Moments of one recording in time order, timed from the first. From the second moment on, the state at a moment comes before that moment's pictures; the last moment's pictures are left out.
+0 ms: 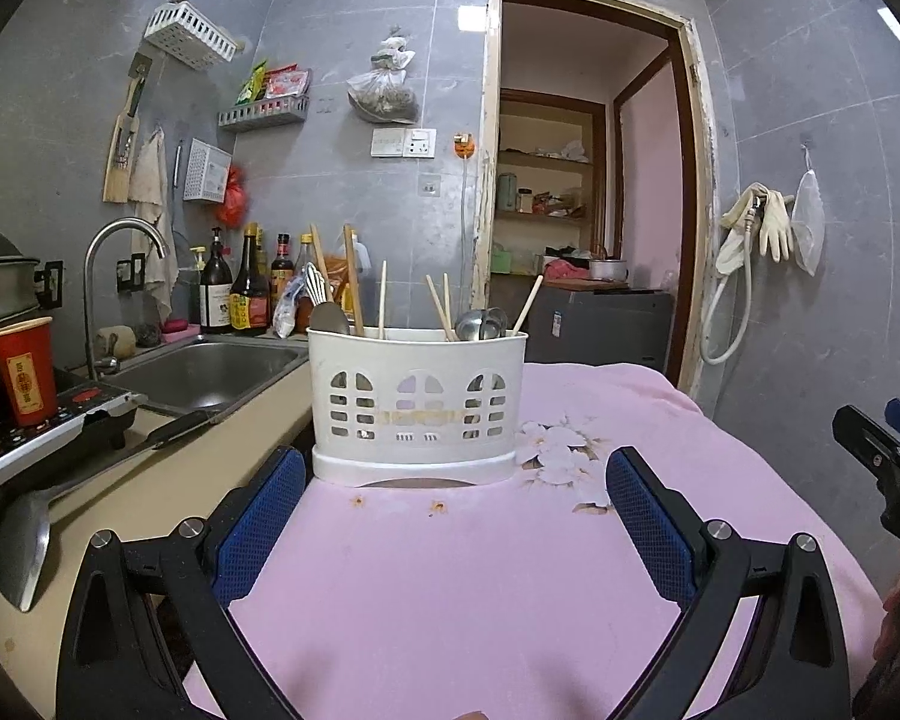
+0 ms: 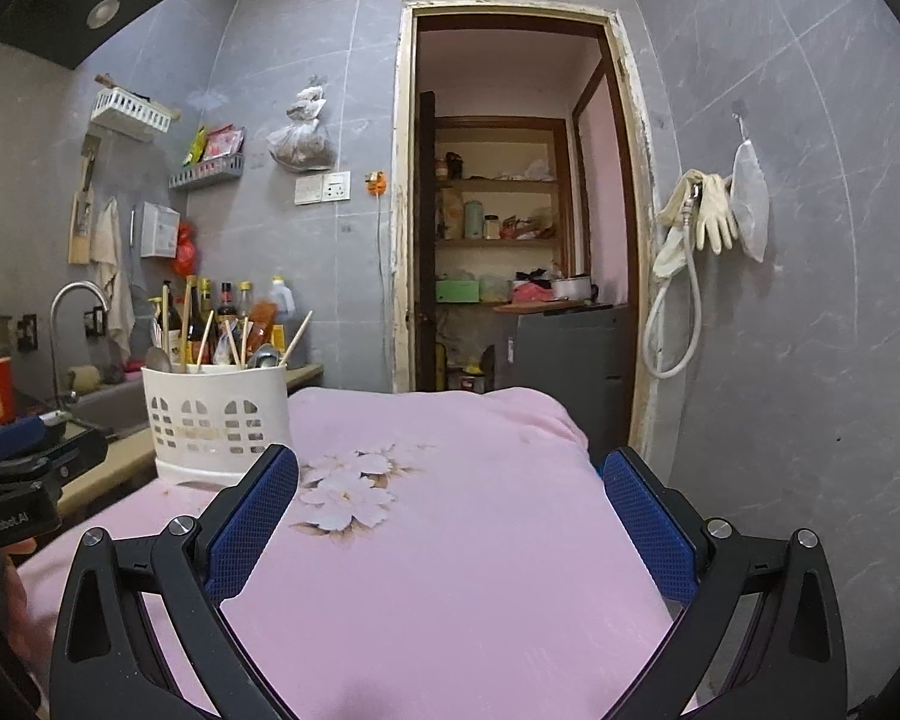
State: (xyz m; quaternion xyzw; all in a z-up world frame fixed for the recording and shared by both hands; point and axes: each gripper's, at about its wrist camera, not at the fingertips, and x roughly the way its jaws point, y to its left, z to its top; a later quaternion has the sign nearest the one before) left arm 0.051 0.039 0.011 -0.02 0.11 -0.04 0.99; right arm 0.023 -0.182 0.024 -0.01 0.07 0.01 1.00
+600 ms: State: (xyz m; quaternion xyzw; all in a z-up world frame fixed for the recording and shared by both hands) left arm 0.039 0.036 0.001 -0.01 0.10 -0.02 0.99; right arm 0.015 -0.182 0.014 0.00 0.08 -0.01 1.00
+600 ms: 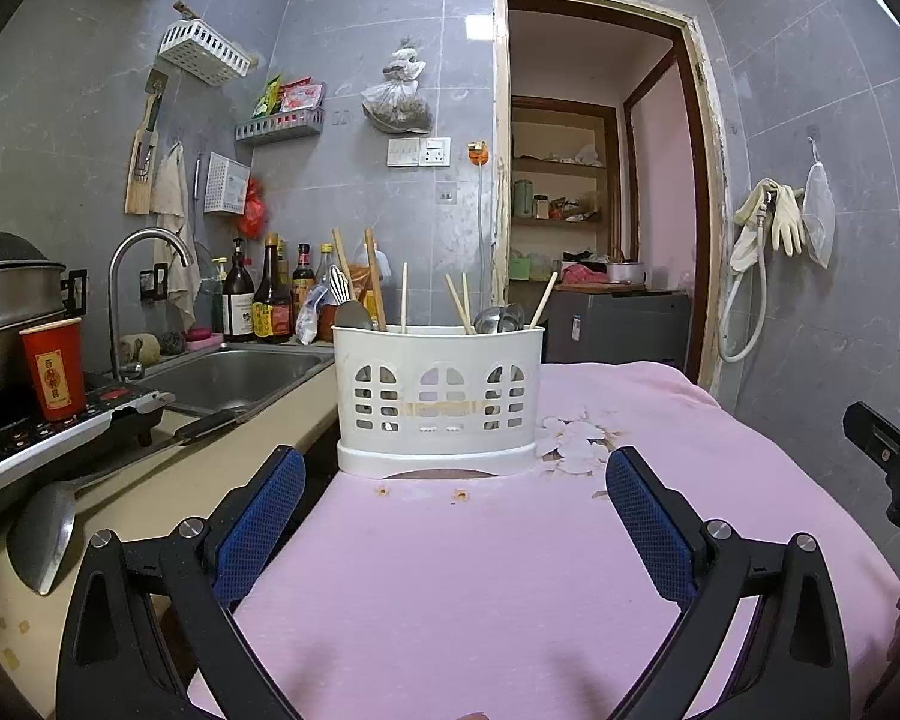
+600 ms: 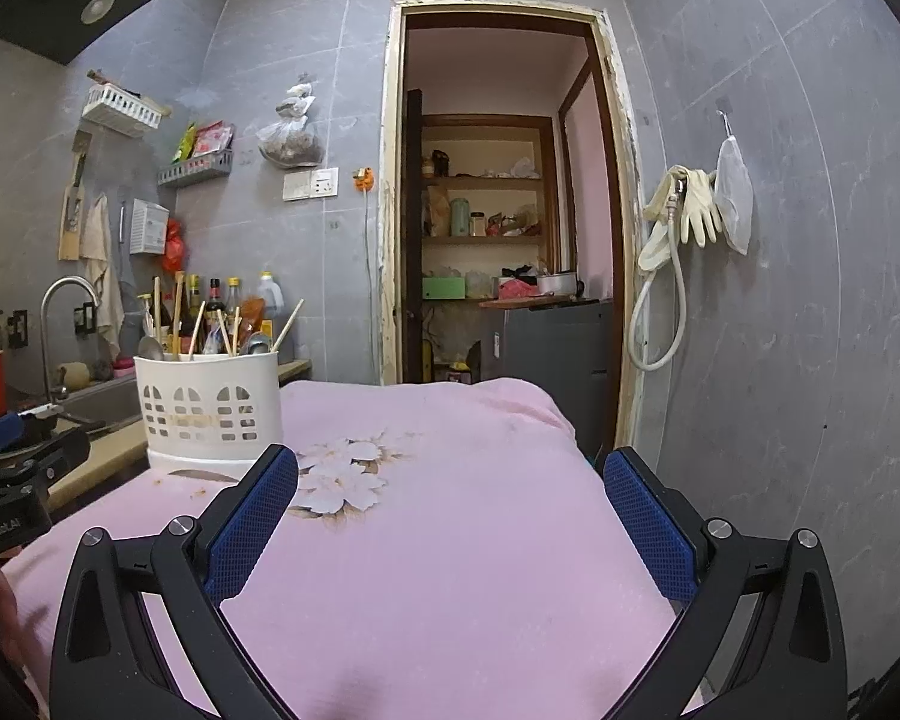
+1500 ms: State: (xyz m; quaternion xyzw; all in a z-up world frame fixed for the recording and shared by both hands) left arm 0.040 0.032 -0.002 0.00 0.11 -0.02 0.99; right arm 0.013 -0.190 0.013 0.01 0.08 -0.01 1.00
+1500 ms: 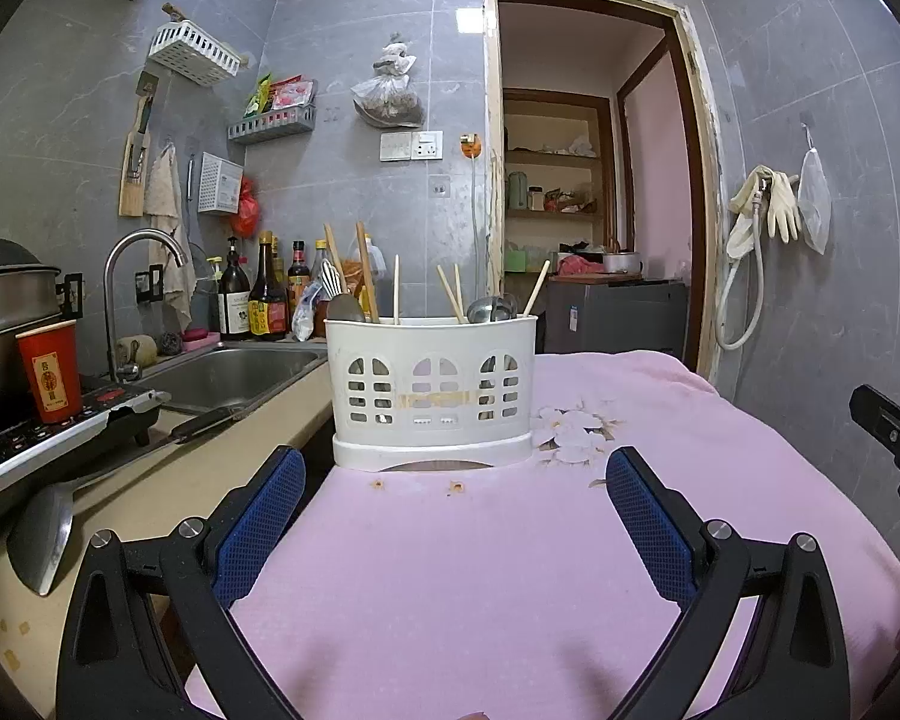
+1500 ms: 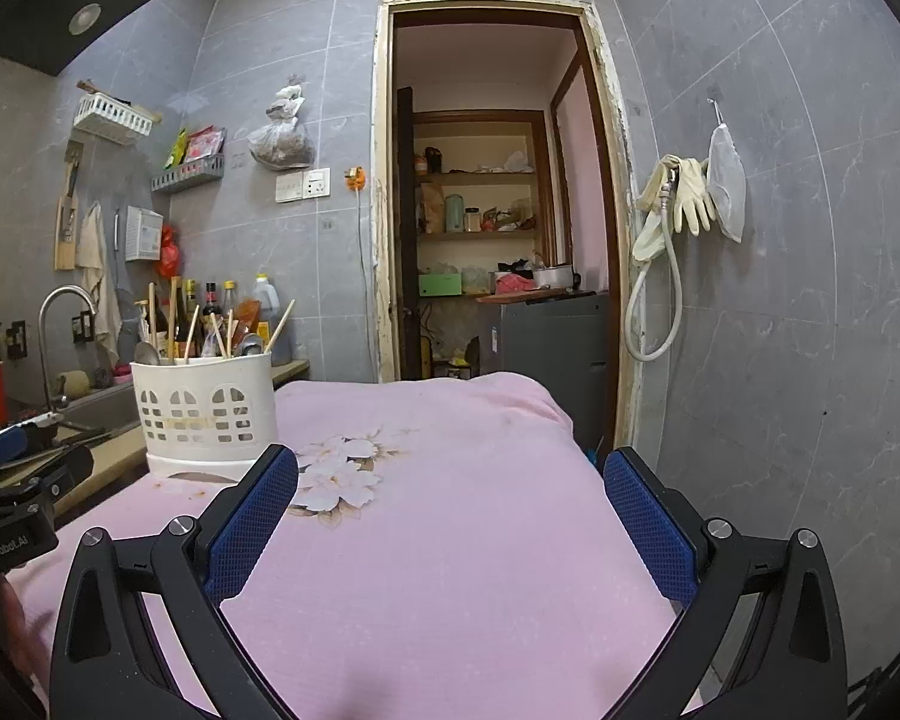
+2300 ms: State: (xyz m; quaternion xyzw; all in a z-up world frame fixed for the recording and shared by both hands) left arm 0.040 0.033 -0.003 0.00 0.11 -0.02 0.99; right arm 0.014 -0.190 0.010 0.01 0.08 -0.01 1.00
